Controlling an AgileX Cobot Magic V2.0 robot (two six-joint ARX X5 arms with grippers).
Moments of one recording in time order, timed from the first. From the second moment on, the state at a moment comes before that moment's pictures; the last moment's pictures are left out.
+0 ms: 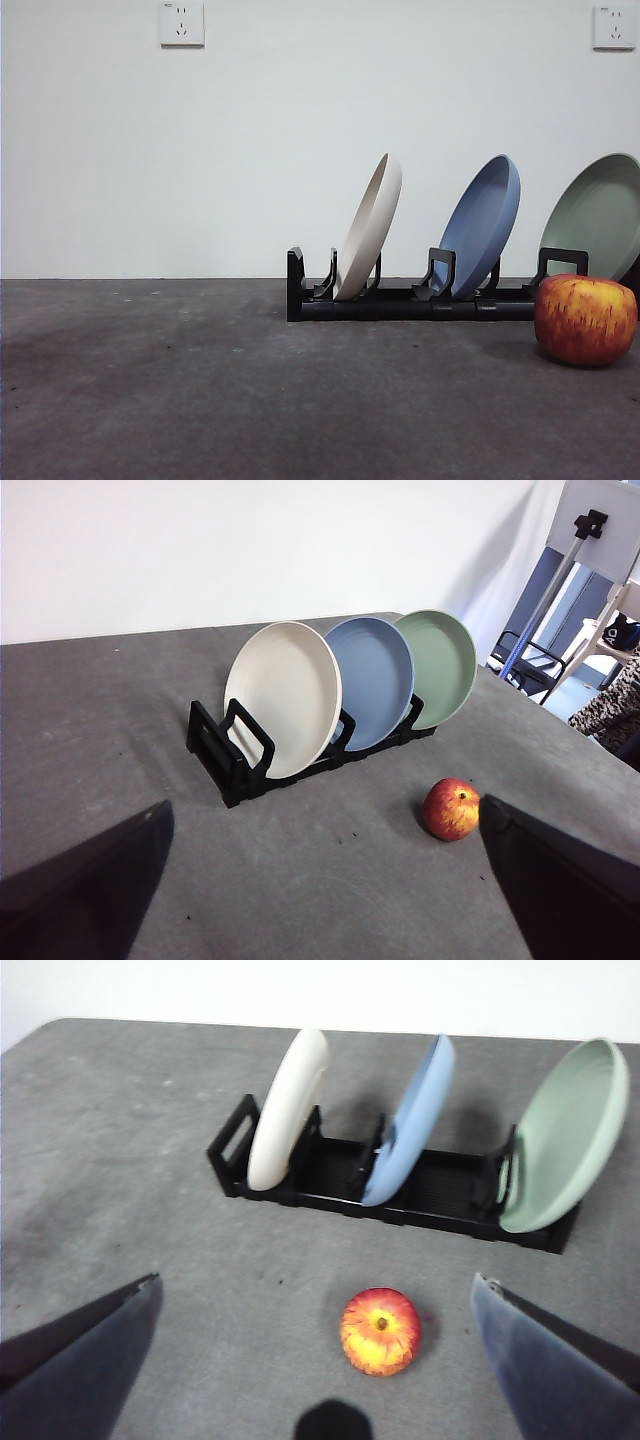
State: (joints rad) left arm -0.07 0.60 0.98 -0.67 0.58 -0.10; right arm 0.05 0.62 1.09 -0.92 -0.32 -0.05
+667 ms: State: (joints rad) left arm -0.23 0.91 1.02 -0.47 0.70 -0.10; right arm 0.05 0.62 1.09 -0.92 -0.56 -0.05
